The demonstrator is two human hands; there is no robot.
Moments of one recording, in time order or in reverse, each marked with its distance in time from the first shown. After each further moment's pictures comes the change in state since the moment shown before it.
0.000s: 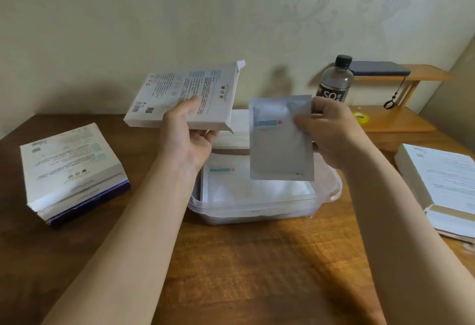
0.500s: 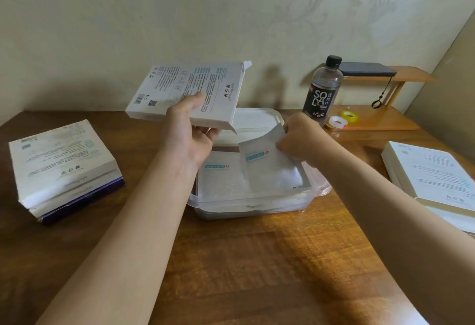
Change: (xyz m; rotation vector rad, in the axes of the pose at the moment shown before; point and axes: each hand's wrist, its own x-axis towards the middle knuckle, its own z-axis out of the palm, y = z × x) left_hand 0.001 -0.004 0.003 0.056 -0.039 -0.041; right_hand -0.004 -0.003 0.025 -0.858 -0.071 0.126
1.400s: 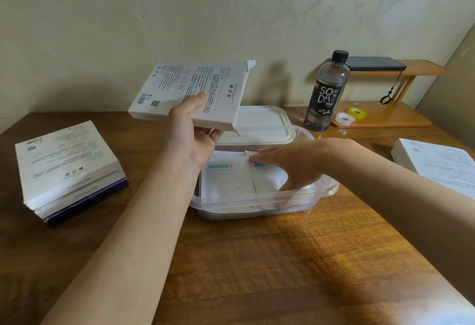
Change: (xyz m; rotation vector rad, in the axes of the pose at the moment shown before) left_hand 0.006 -0.002 -0.004 0.000 -0.040 0.014; right_hand -0.006 0.004 0.000 -0.758 -0.627 -0.505
